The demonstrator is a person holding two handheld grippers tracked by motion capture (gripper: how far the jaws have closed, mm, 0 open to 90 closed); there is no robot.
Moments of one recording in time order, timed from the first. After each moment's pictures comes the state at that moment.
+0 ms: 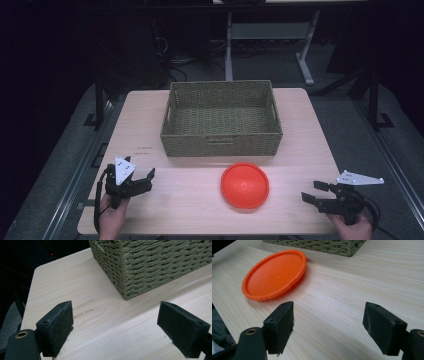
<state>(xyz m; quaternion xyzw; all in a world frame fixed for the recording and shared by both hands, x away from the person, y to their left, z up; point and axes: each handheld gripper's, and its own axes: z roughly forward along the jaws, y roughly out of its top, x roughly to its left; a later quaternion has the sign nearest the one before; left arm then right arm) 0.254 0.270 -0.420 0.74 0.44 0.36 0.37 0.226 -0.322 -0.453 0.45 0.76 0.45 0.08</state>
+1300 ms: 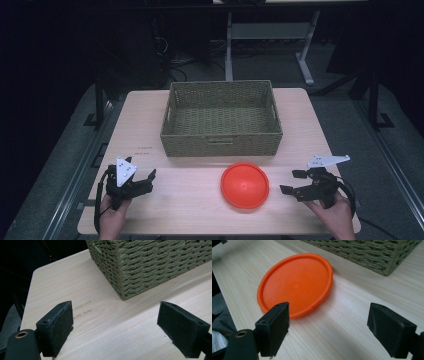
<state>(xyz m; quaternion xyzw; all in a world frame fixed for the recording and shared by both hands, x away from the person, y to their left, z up) 0.251 0.268 -0.419 0.75 0.43 0.36 0.37 0.265 -0.264 -0.427 0.40 0.82 0.42 0.04</state>
